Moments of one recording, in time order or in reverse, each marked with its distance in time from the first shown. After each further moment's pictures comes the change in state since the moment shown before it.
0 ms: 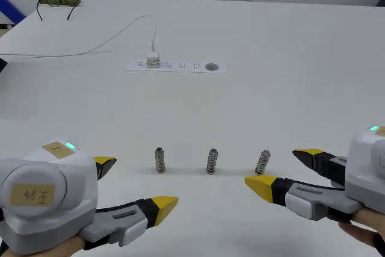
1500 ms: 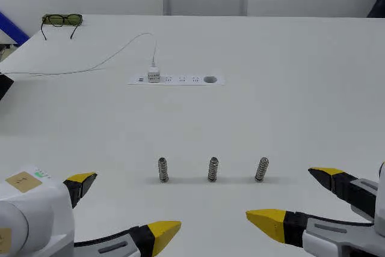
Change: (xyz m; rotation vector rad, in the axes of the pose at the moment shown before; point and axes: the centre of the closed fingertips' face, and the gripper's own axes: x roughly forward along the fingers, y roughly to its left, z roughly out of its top) left arm -0.034 -0.011 0.007 -0.026 -0.074 0.016; right arm -0.036 0.032 0.000 0.021 -0.041 0.038
